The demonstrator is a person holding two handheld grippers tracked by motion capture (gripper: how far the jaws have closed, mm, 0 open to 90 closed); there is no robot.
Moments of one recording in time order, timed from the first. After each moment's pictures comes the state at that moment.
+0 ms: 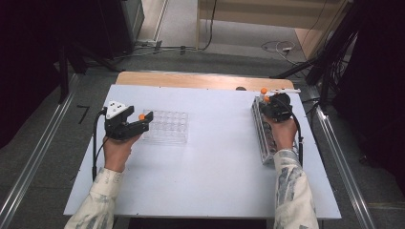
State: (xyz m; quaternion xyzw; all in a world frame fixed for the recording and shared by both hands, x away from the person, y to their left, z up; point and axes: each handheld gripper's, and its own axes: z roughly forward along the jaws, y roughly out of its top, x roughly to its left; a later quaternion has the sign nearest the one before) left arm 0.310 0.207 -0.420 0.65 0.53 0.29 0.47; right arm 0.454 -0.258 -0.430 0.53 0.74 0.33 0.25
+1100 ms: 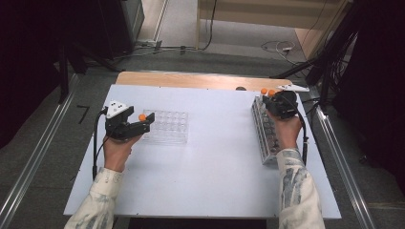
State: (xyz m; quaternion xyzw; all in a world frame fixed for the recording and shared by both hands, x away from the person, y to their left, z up) left arm 0.312 0.208 -0.421 0.65 0.52 0.28 0.47; right arm 0.439 -0.261 -0.403 0.51 0.72 0.37 0.28
